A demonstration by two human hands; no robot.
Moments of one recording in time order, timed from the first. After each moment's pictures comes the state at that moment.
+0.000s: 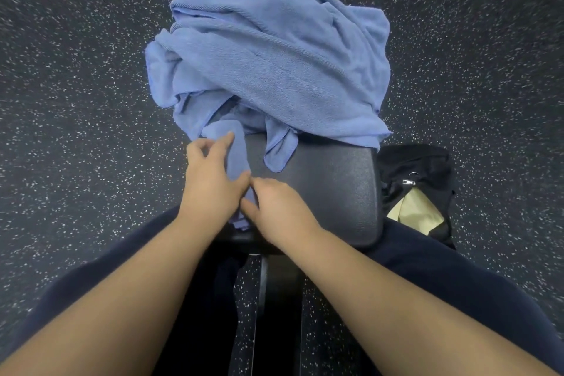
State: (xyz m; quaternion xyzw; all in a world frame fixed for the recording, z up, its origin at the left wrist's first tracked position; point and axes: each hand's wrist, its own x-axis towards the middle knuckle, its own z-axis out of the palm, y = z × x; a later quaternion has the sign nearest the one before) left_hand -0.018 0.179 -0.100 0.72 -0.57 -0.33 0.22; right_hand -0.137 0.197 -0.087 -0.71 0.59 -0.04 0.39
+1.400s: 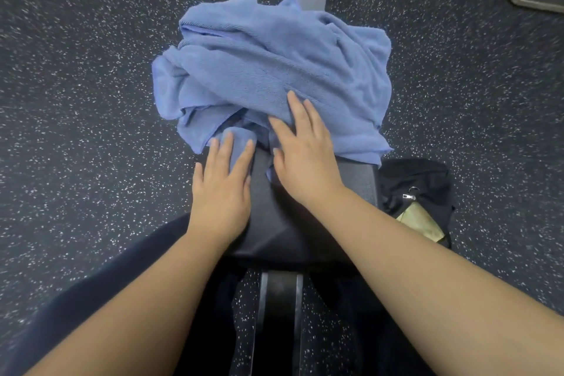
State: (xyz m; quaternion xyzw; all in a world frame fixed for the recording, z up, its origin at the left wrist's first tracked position) left_hand -0.020 0.178 -0.122 0.68 -0.70 -0.20 0.13; right_hand -0.165 0.129 -0.094 -0.77 0.60 -0.17 0.10
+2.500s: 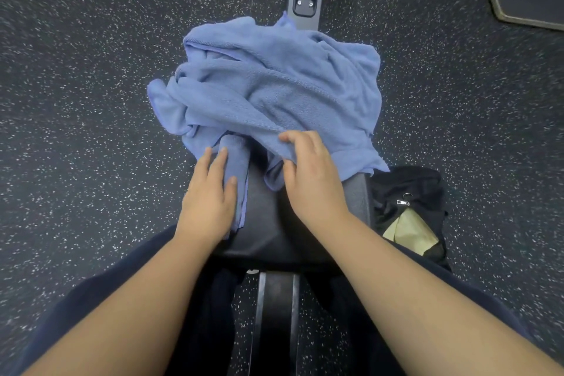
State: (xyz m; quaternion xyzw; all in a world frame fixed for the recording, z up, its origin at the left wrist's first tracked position) left_hand -0.006 0.180 -0.107 0.71 -0.61 -0.30 0.22; right_hand -0.169 0.160 -0.054 -0.71 0.61 -0.30 0.19
